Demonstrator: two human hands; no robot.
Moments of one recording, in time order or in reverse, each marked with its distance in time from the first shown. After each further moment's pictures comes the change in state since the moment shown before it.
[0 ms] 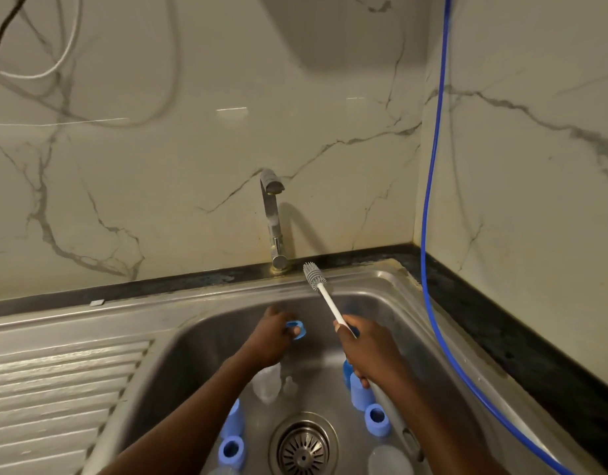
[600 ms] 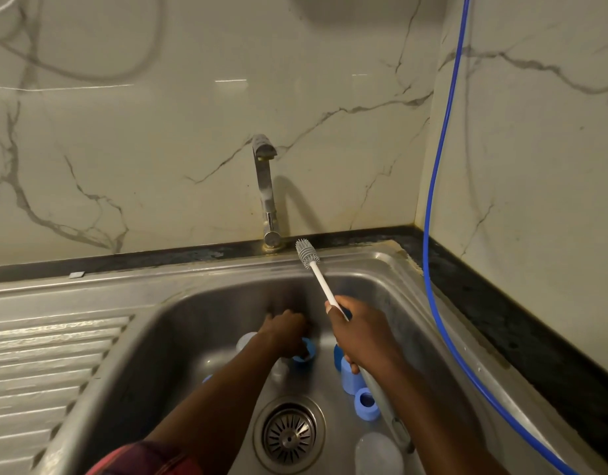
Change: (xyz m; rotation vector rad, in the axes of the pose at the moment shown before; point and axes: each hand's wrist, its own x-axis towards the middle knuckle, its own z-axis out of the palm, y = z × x) left_hand 0.038 -0.005 0.062 0.521 -0.341 0.014; right_hand 0.004 0.006 0.004 -0.004 -0.036 -0.015
